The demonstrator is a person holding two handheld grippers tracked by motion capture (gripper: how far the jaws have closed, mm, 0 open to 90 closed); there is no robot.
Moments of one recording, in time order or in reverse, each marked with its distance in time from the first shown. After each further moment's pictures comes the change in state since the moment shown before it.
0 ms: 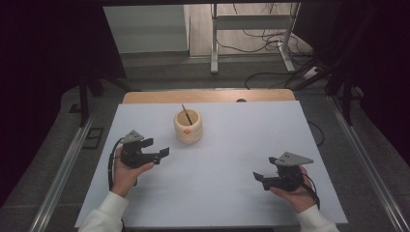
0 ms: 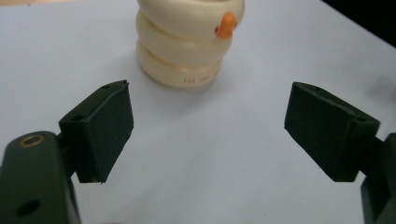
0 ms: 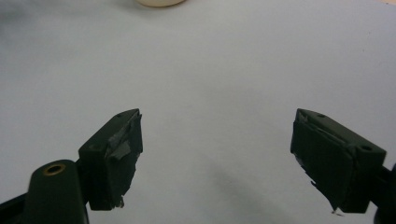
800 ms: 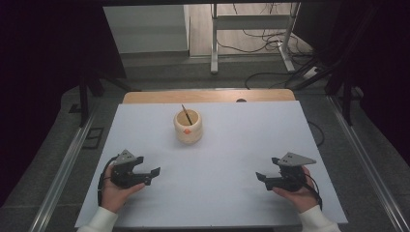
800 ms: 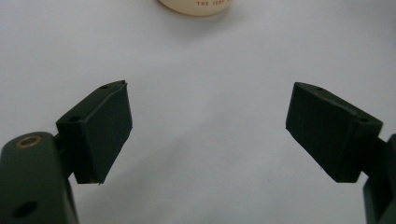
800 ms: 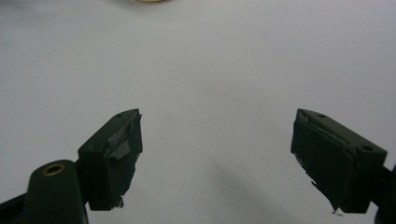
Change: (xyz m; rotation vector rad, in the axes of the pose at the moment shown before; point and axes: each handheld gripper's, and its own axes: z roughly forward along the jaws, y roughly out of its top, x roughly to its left) left arm -0.002 -0.055 -0.024 0.085 0.057 0.031; right arm -0.006 -0.005 -0.003 0.008 -0.013 0.006
